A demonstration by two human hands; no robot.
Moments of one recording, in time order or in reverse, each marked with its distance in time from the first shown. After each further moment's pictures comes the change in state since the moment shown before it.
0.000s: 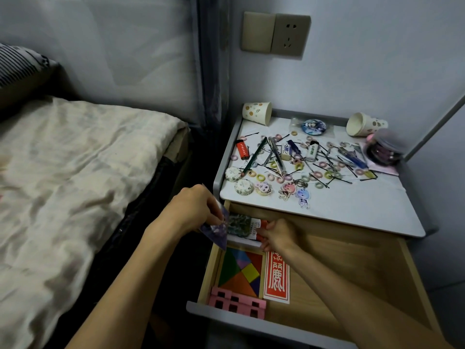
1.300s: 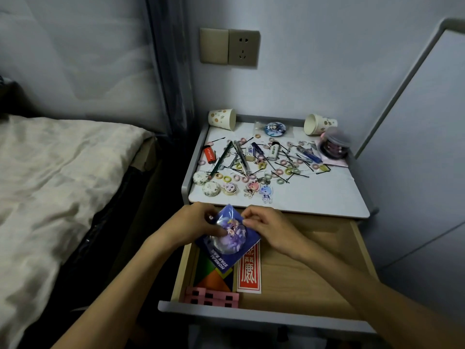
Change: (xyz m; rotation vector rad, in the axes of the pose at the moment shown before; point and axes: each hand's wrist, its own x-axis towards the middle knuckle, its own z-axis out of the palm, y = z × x) left_hand -0.002 0.030 0.045 -0.121 -0.134 0.161; right_hand -0.078 -0.017 -0.080 -0.024 -0.226 -0.542
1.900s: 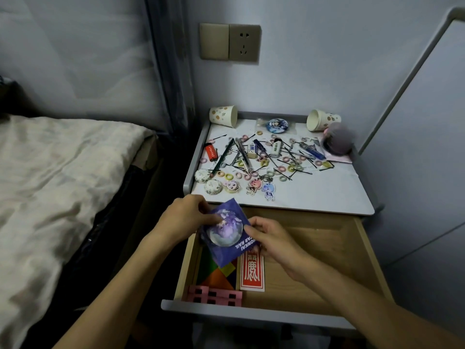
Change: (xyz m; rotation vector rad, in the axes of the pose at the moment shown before) left_hand 0.005 -0.009 -0.005 0.108 0.204 -0.066; right_hand -0.016 0.013 0.026 0.426 0.068 0.222
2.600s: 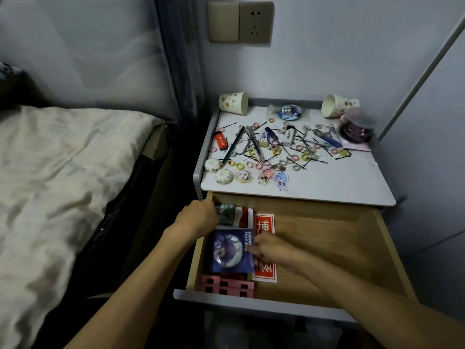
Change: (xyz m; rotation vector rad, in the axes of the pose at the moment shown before) left_hand 0.023 -0.018 0.035 0.308 -0.112 -0.191; right_hand 0.031 0.049 0.009 -0.353 -0.231 0.295
